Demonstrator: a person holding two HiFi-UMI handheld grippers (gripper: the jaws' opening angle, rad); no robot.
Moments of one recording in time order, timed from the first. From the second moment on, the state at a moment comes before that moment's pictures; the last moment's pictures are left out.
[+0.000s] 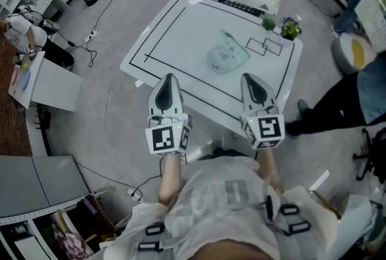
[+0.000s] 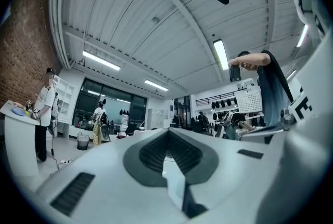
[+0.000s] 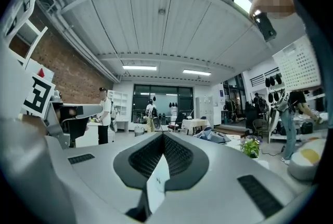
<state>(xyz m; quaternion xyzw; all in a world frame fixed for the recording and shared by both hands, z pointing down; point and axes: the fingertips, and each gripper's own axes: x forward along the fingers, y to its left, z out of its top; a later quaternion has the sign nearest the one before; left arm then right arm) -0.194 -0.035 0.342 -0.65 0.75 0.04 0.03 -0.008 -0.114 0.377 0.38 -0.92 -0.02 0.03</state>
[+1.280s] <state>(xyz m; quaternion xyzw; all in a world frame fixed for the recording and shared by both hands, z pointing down) -0.219 -0.252 0.355 -0.78 0.63 -0.03 0.04 -0.024 -0.257 0.390 0.49 -0.86 0.08 0.03</state>
